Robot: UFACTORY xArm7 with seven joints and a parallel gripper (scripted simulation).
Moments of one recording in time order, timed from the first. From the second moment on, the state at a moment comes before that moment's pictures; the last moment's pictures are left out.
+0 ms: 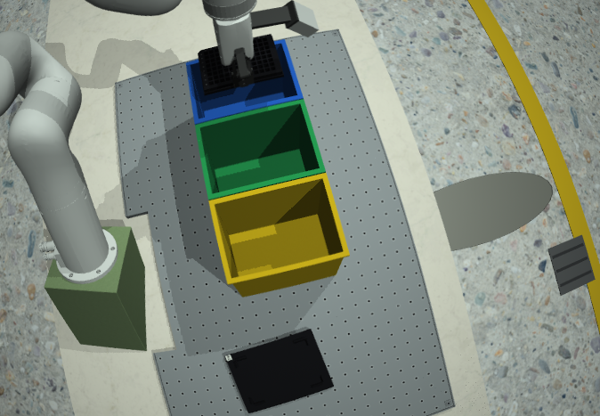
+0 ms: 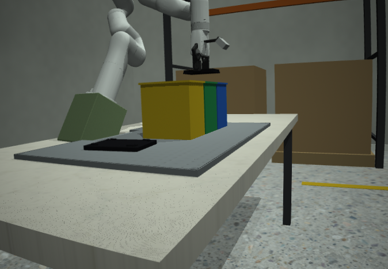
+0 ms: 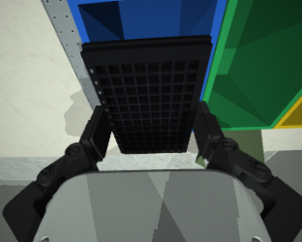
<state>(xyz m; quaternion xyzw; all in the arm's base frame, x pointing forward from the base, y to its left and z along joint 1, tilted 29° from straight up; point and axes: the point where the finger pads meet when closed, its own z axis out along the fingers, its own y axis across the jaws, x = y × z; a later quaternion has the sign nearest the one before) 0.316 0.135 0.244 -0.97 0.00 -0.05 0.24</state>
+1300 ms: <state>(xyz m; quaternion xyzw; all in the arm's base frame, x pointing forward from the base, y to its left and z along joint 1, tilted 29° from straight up) 0.318 0.143 0.227 -0.97 0.00 -0.05 0.24</state>
